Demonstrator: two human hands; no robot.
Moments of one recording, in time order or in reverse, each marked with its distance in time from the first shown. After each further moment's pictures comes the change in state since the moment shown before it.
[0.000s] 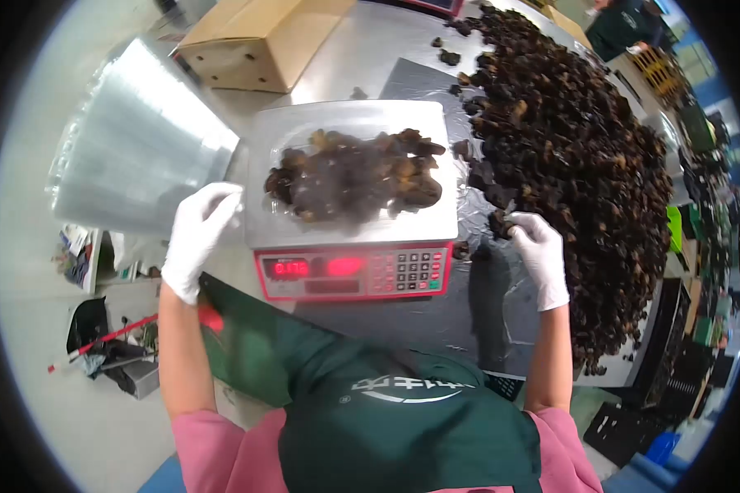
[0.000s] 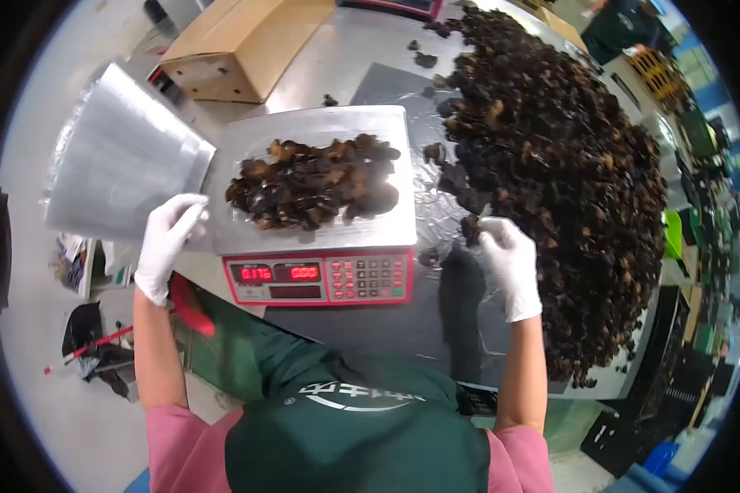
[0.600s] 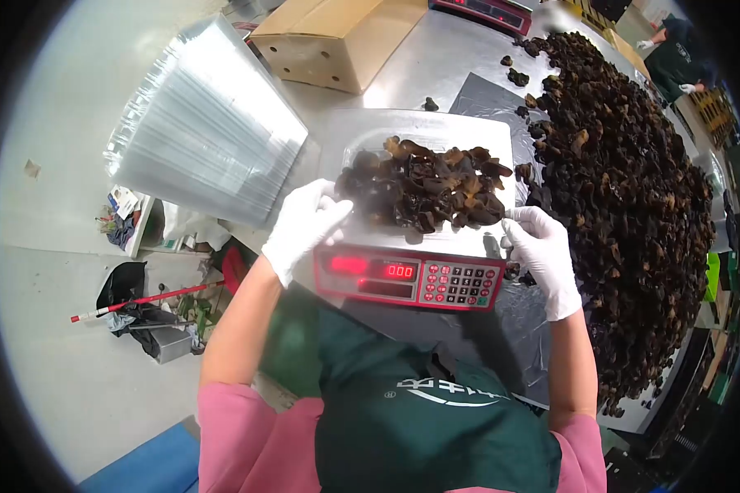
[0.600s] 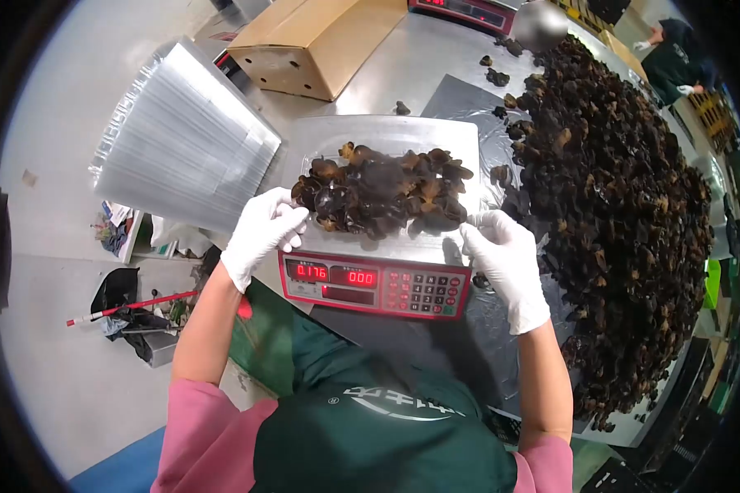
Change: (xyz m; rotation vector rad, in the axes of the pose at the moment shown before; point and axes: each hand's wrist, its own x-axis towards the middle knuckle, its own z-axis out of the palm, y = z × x) left_hand 0.007 0.008 0.053 -0.087 -0.063 -0.224; right_hand 0.016 -0.107 0.057 0.351 -0.337 0.156
